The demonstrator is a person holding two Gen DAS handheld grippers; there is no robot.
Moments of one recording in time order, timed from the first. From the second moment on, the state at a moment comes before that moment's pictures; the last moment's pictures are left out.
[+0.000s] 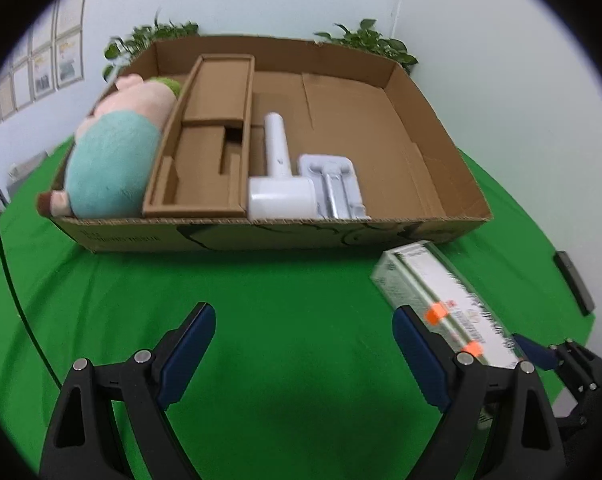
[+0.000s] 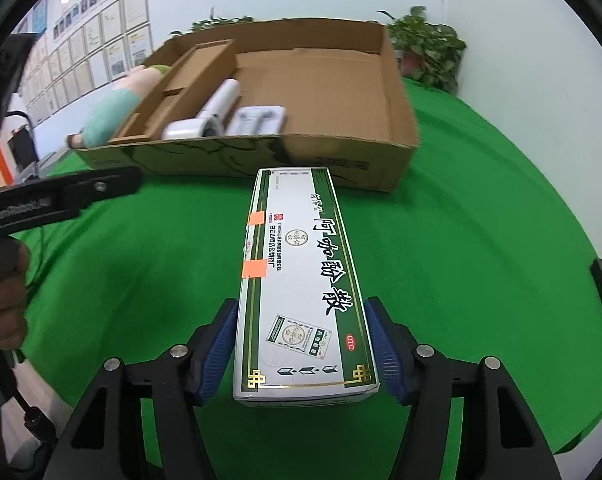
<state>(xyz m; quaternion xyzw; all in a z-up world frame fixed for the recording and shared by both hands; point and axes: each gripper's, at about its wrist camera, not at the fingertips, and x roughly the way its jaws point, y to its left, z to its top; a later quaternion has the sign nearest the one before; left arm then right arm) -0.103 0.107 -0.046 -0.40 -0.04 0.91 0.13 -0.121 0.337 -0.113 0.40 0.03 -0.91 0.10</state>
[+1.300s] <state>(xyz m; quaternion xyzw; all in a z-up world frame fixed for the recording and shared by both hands) -0.112 0.139 -0.104 -0.51 -0.21 0.76 0.34 -0.100 0.325 -0.114 0.41 -0.04 -0.89 0.18</state>
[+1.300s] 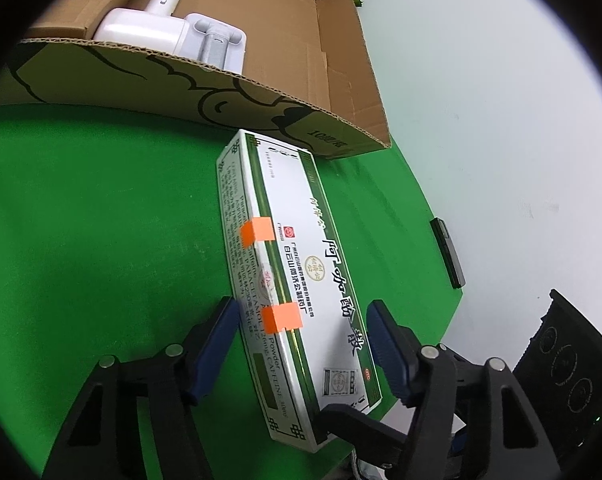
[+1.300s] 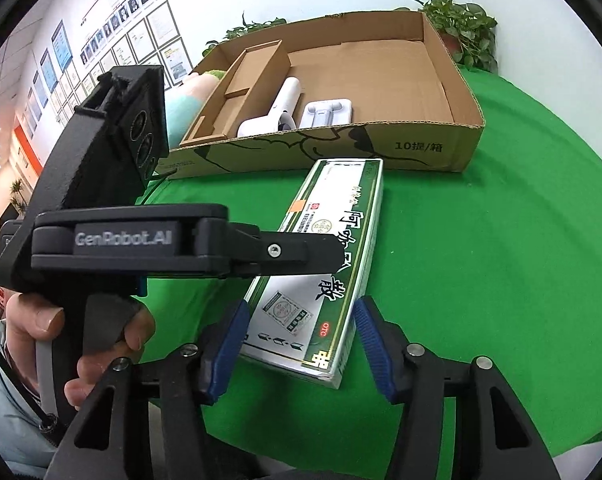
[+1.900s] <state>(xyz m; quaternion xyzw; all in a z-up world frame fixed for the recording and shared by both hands) -0.095 0.158 -0.106 -0.52 -0.21 0.74 0.36 -0.097 0.311 -0.121 0.41 0.05 -0.90 0.13</state>
